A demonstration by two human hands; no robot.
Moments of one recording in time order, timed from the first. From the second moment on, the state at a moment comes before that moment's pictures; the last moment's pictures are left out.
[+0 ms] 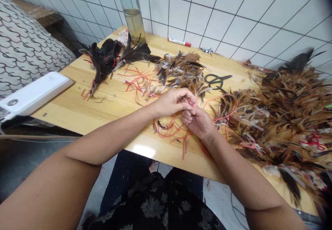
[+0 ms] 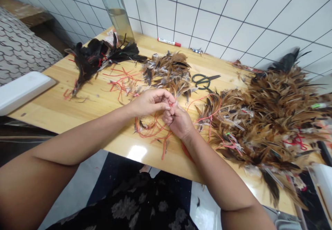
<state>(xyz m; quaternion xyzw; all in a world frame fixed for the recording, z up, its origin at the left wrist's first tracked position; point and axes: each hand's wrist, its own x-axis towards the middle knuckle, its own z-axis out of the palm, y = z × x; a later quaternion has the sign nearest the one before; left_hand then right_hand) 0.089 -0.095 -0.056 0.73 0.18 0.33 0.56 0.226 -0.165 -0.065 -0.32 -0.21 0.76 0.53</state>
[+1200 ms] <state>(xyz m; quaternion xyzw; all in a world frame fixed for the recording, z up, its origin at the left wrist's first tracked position) 0.090 -0.093 -0.054 0.70 0.23 0.35 0.58 0.230 -0.165 -0.071 -0.30 -0.23 0.77 0.52</state>
